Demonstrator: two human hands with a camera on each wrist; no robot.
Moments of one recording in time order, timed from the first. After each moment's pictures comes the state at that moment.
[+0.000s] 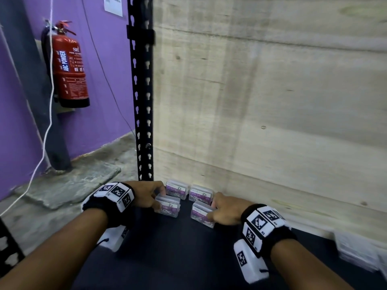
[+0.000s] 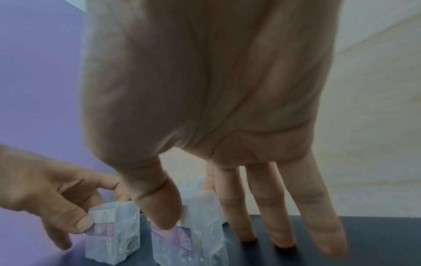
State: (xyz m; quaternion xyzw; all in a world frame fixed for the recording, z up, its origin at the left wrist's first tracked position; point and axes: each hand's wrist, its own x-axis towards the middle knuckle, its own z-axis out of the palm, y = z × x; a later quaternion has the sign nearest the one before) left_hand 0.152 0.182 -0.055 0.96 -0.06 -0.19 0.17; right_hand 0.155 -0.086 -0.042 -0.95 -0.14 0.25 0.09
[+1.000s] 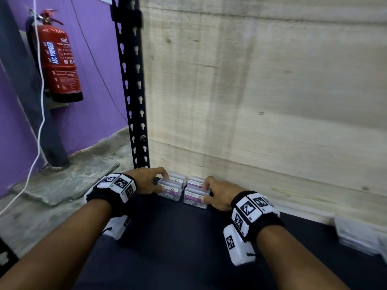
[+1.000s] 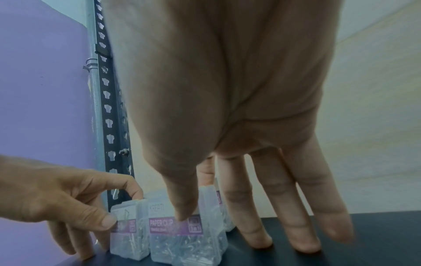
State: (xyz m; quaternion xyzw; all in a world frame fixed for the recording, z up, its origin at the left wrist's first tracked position) left_hand 0.176 0.179 -0.061 0.98 -0.07 -0.13 0.10; right_hand 0.161 -0.077 -0.043 -0.96 -0.17 0.20 0.09
